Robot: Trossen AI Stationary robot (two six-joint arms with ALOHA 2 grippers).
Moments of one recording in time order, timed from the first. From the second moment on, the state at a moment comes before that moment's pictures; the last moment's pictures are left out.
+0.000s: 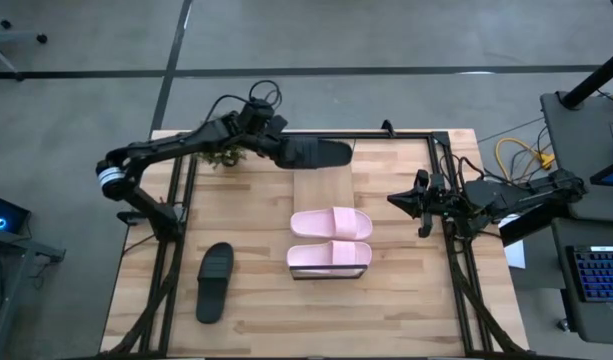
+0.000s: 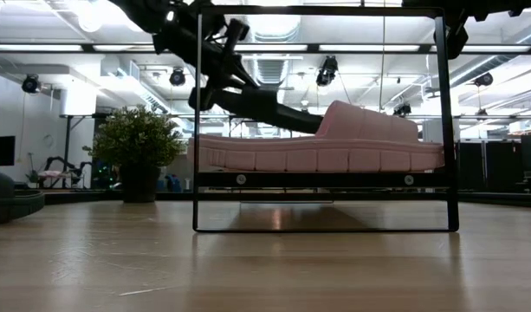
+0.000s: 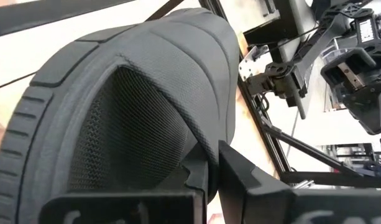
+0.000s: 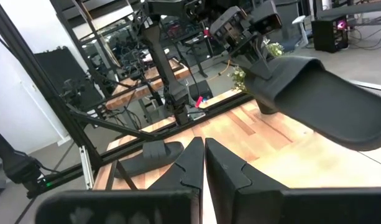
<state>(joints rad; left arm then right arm) 0.54 1.50 1.23 -0.33 0.46 -0.75 0.26 0.50 0.47 0.00 0.39 0.39</state>
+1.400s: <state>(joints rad) 0.62 1.56 0.98 0.12 0.55 -0.96 0.26 0.50 0.47 -0.05 0.39 0.39</state>
